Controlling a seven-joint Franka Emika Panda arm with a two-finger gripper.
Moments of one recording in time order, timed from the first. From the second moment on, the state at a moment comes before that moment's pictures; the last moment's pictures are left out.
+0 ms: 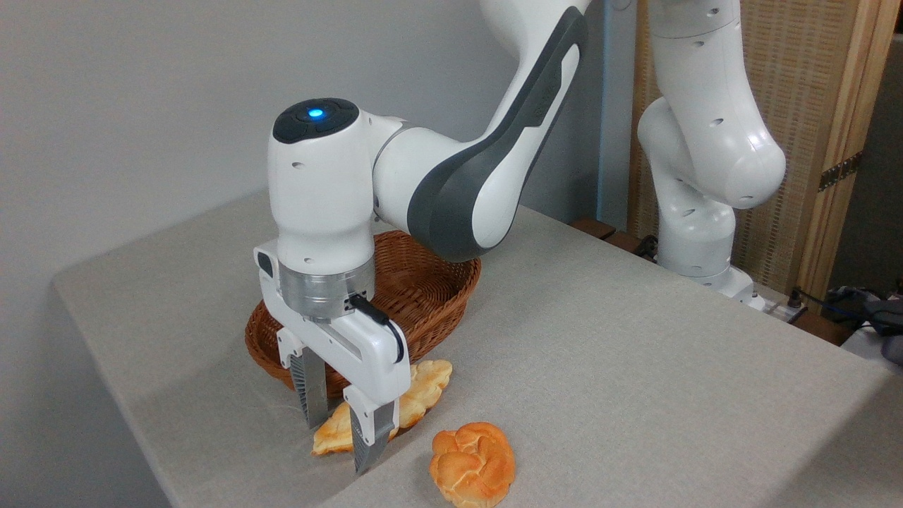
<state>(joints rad) -0.36 0.21 0.38 -1.92 -0.21 2.25 0.82</state>
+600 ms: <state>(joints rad) -0.36 0.21 0.38 -1.92 -0.21 2.25 0.82</state>
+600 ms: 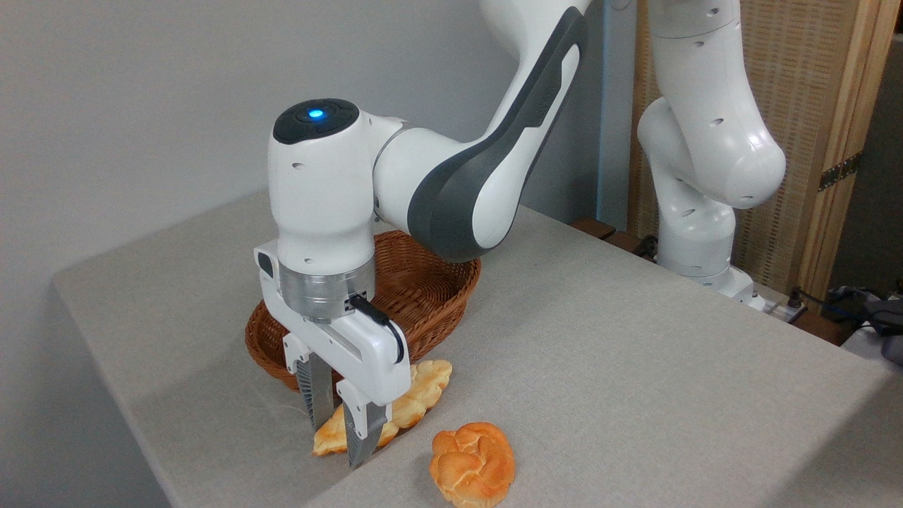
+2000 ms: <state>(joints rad) -0.32 0.11 0.42 -1.88 -0.21 2.25 0.82</state>
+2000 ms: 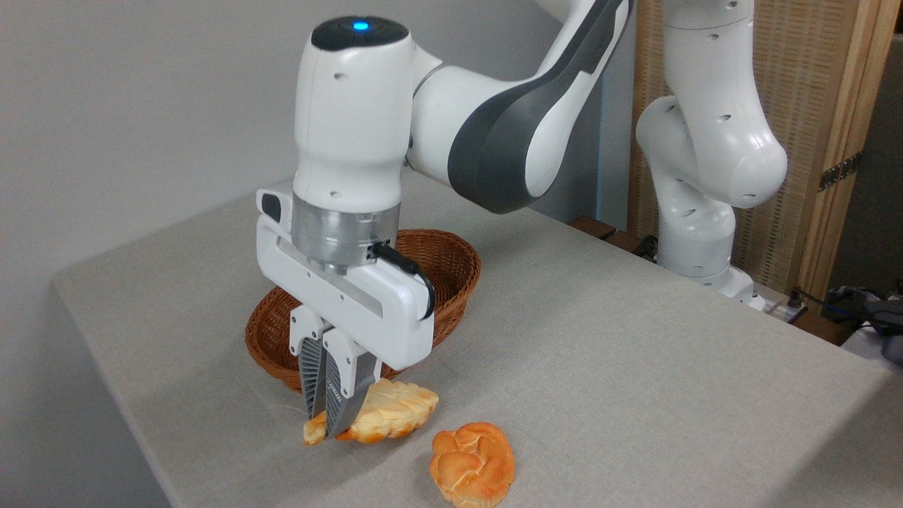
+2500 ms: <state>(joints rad) -0.32 0.00 0.43 -1.88 -0.24 2.17 0.82</state>
